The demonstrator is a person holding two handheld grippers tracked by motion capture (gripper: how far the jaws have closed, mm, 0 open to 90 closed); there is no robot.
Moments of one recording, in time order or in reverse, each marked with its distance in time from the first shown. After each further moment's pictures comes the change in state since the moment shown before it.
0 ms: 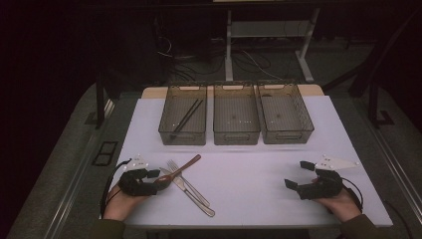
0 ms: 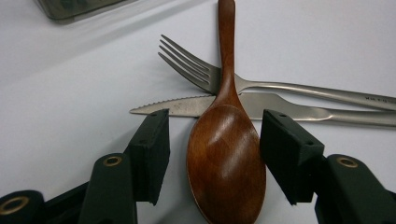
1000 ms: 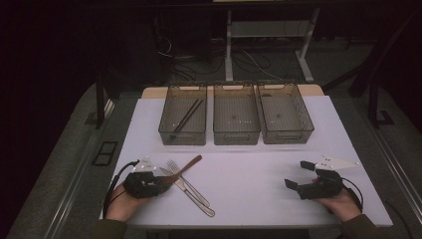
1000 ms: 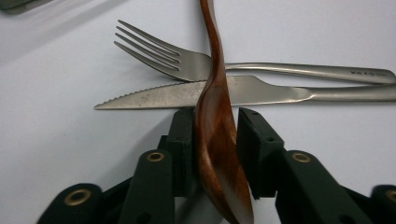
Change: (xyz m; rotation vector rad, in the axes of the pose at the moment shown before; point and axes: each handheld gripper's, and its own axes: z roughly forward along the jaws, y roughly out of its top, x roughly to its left) left arm -0.013 0.008 0.004 0.105 -0.028 0.067; right arm 0.000 0.000 0.000 -0.001 -0.002 -0.001
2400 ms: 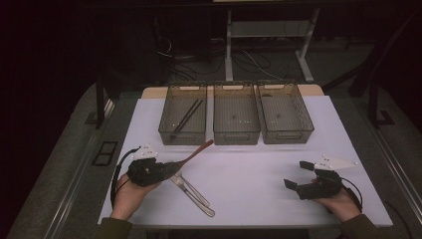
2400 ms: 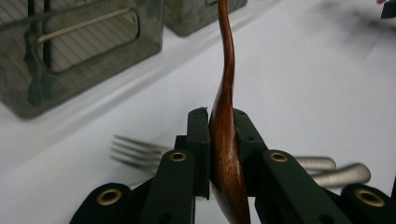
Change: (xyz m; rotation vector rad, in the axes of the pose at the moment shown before) left arm -0.010 0.047 -0.015 -0.189 -0.030 -0.011; right arm 0.000 0.000 0.002 0.003 0.005 -0.005
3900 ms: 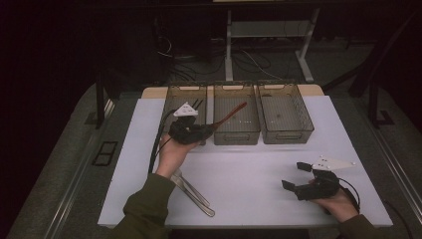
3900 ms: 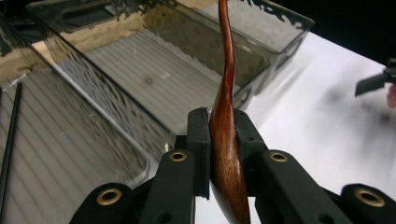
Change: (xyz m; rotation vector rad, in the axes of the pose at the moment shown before) left arm -0.001 0.116 0.085 -0.097 -0.007 0.012; right arm 0.002 -0.001 0.004 -0.004 0.029 0.016
